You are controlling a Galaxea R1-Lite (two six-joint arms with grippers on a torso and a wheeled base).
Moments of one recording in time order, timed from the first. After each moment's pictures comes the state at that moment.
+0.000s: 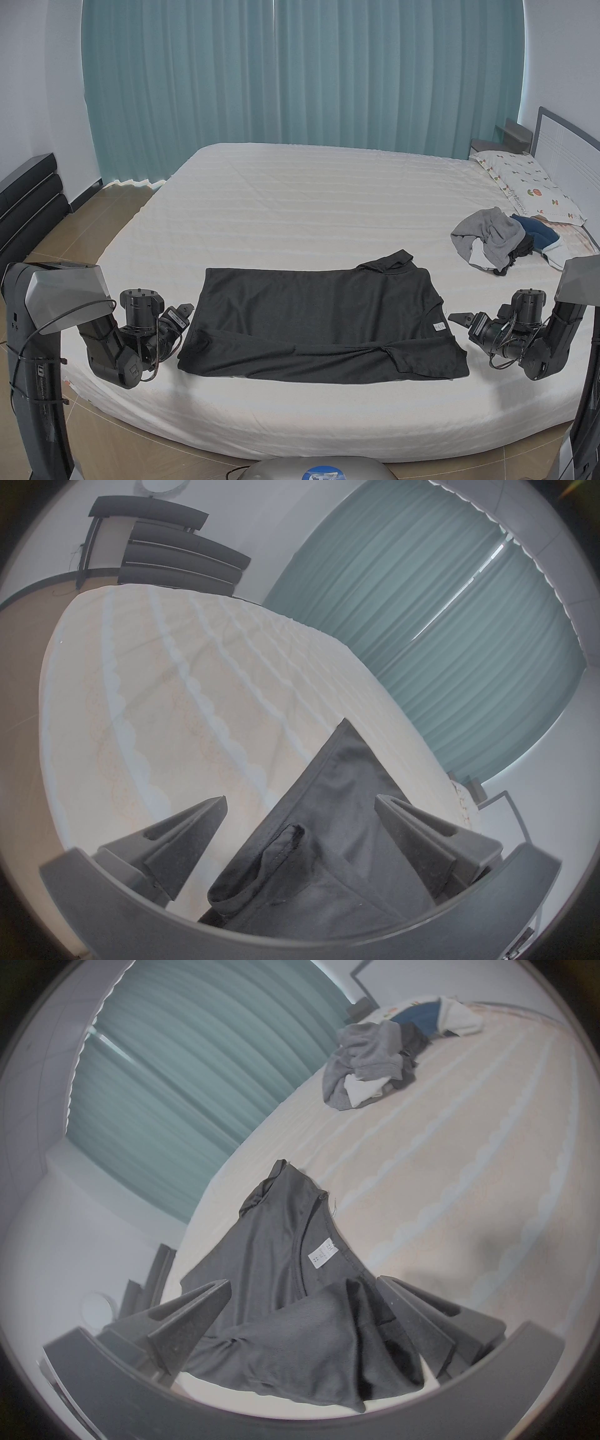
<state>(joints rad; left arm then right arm) -0.12 2.33 -0.70 -1.12 0.12 -0.89 -0.05 2.26 -0.52 -1.25 0.30 0.72</state>
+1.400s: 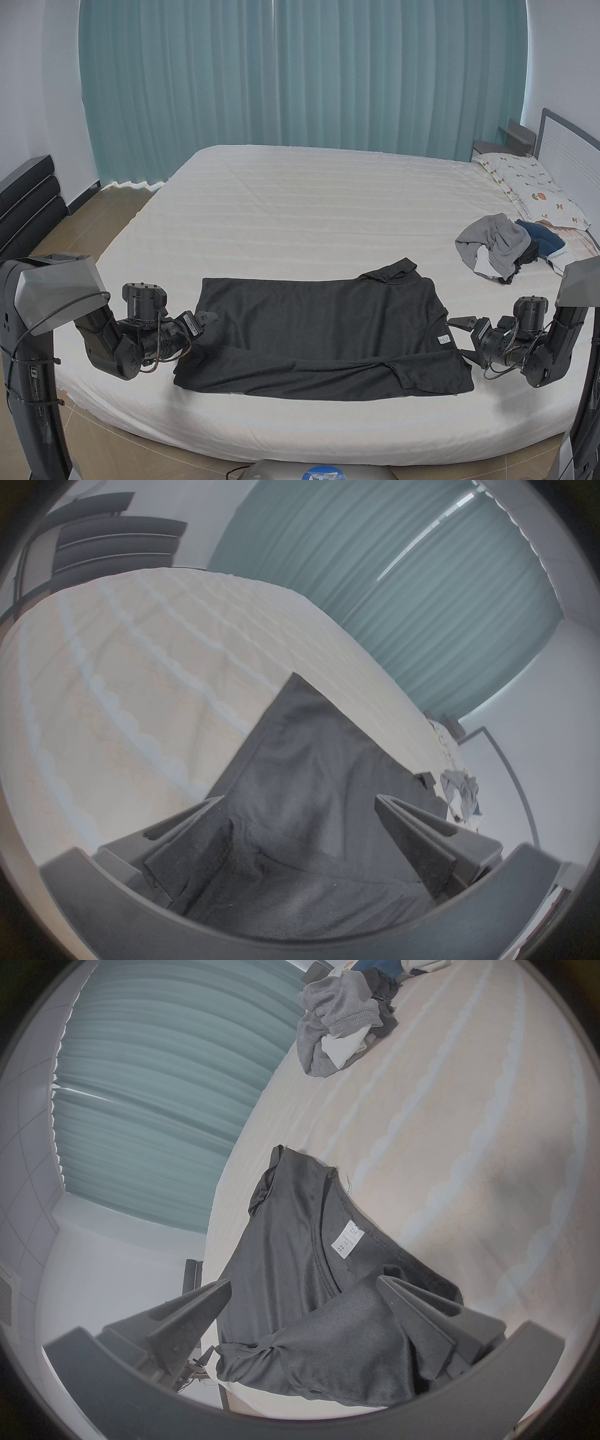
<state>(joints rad) -0.14 2.31 -0.75 -0.95 -0.14 -0.66 -0.05 2.27 -0.45 -1.29 0.42 0.91</state>
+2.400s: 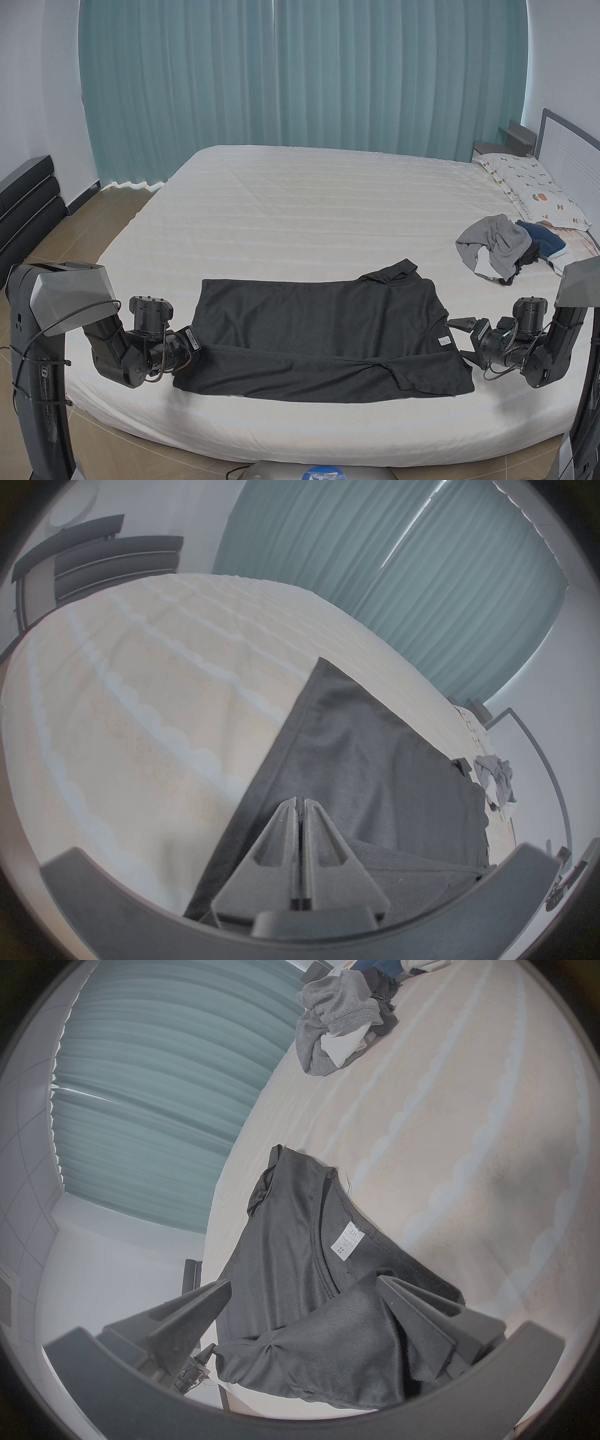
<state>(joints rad) -0.13 2.37 -0.74 -0.96 -0.01 -0.61 -0.05 2.28 -0.45 -1.29 0.42 0.91</state>
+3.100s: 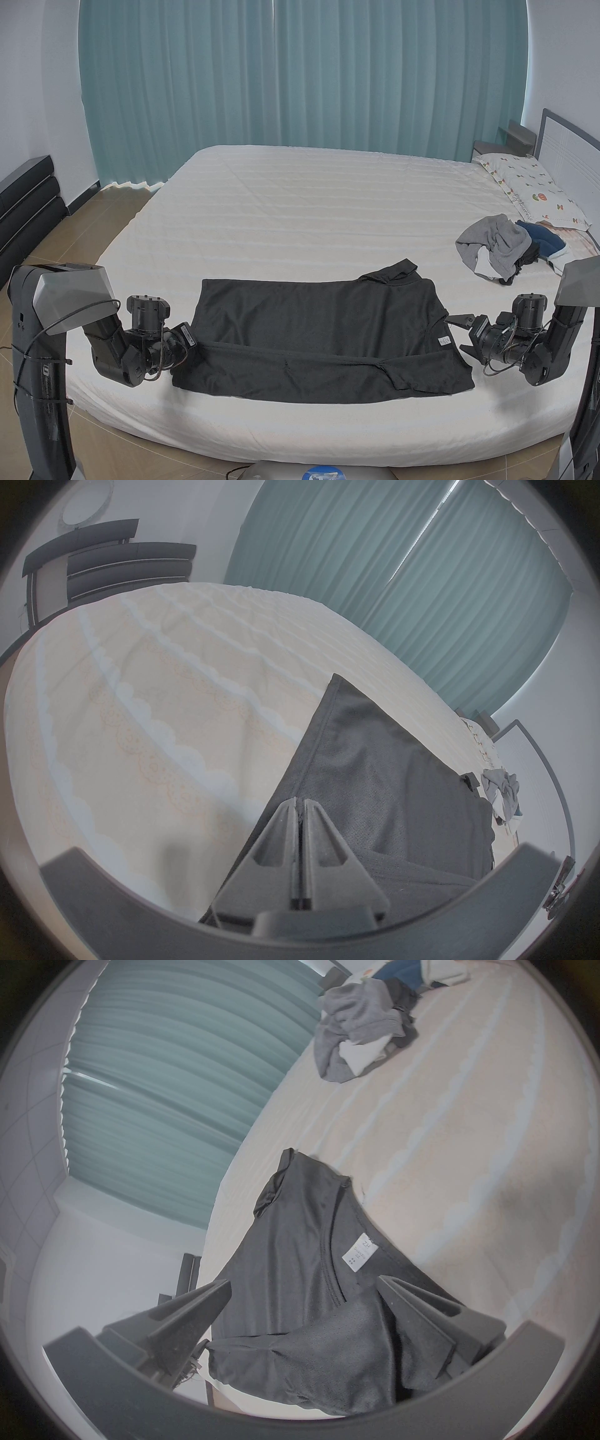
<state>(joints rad) -0.11 2.39 -0.75 -0.99 0.01 -0.62 -0.03 2.27 -0.48 -1.27 0.40 0.84</state>
